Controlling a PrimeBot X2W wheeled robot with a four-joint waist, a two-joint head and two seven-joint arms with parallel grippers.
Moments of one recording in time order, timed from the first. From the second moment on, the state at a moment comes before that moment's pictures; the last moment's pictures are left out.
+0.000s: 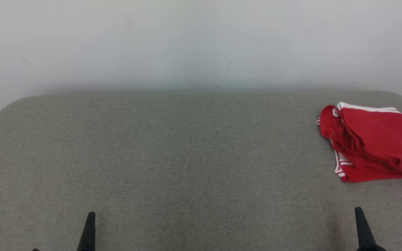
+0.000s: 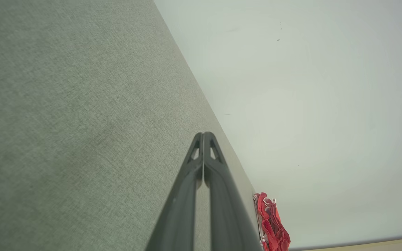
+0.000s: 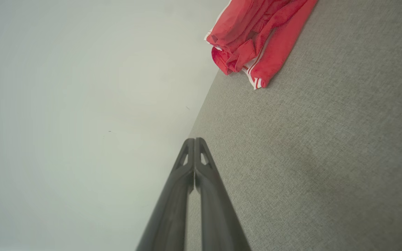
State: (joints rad) left arm 0.03 0.07 0.00 0.17 -1.20 -0.13 -0.02; right arm 0.13 -0.05 -0.13 0.08 1.19 0.13 -0.02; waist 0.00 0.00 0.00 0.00
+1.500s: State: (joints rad) left arm 0.00 0.07 0.01 0.15 -1.58 -0.13 0.09; right arm 0.13 -0.05 -0.15 0.02 1.58 0.13 0.07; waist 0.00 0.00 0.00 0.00
